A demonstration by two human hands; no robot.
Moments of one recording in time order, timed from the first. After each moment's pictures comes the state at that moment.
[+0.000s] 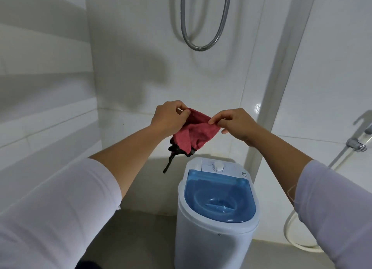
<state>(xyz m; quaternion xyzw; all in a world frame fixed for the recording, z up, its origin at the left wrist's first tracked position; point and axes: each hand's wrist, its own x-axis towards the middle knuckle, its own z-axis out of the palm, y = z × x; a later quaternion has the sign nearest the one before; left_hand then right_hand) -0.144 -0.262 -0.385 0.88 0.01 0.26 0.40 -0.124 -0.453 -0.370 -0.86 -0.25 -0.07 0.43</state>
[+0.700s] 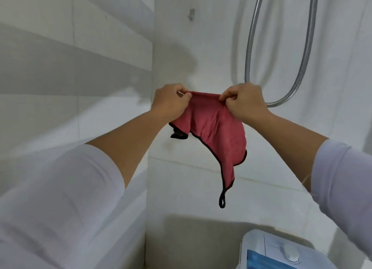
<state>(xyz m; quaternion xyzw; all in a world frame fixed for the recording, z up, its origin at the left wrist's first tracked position) -0.102 -0.101 -0.237 0.84 0.06 0.44 0.32 -0.041 -0.272 -0.221 -0.81 -0.34 -0.36 0.32</state>
